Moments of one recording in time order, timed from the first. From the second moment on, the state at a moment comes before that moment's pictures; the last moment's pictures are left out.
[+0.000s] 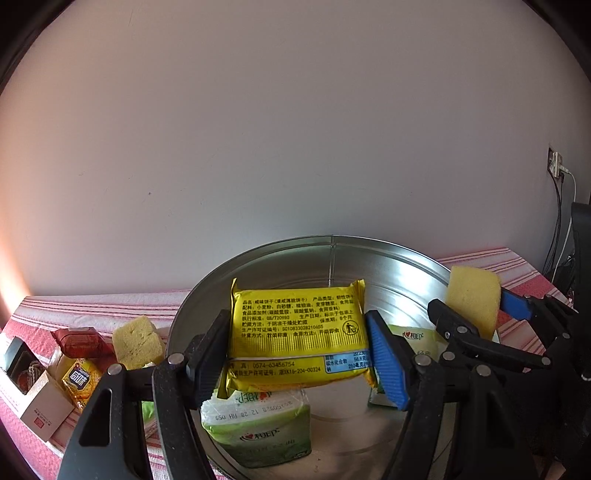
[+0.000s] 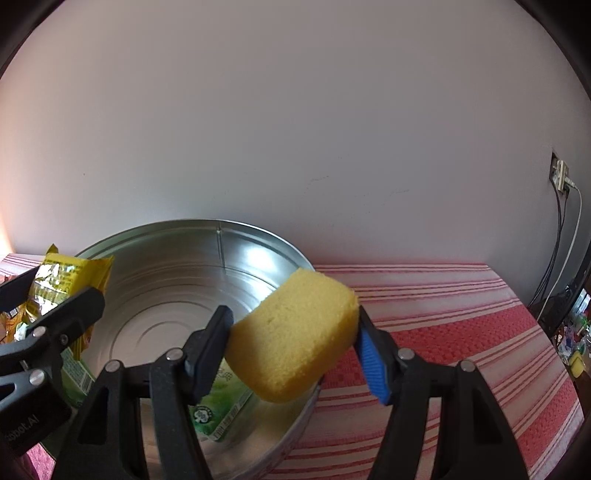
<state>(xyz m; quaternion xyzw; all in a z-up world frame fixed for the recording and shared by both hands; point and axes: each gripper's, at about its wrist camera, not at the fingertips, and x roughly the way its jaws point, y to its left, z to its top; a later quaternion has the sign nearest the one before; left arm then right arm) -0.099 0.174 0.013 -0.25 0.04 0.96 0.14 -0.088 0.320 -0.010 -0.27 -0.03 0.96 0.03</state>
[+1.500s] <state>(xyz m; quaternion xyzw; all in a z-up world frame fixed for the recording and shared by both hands) -0.060 0.095 0.005 -0.20 0.03 0.98 0.00 -0.045 0.330 0.012 -0.17 0.06 0.98 0.01</state>
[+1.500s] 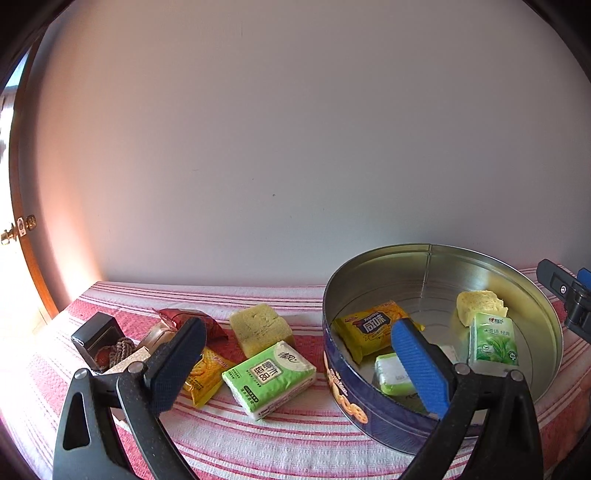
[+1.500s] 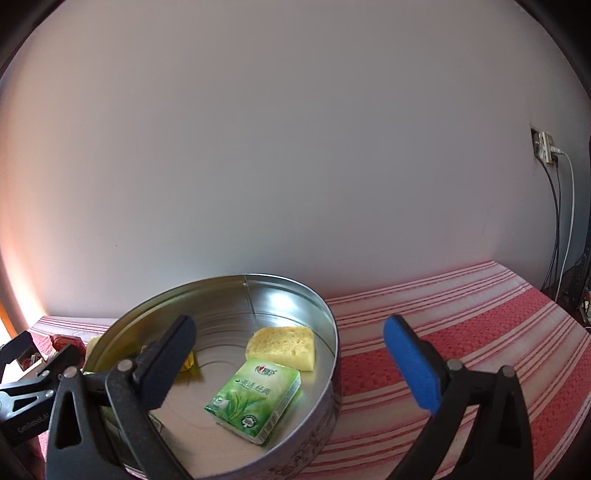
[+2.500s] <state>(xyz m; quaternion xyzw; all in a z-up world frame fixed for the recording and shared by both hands) -0.048 -0.049 -0.012 -0.27 0.01 0.96 -0.04 0.021 0.197 0.001 -0.19 -0.01 0.98 -0.03</state>
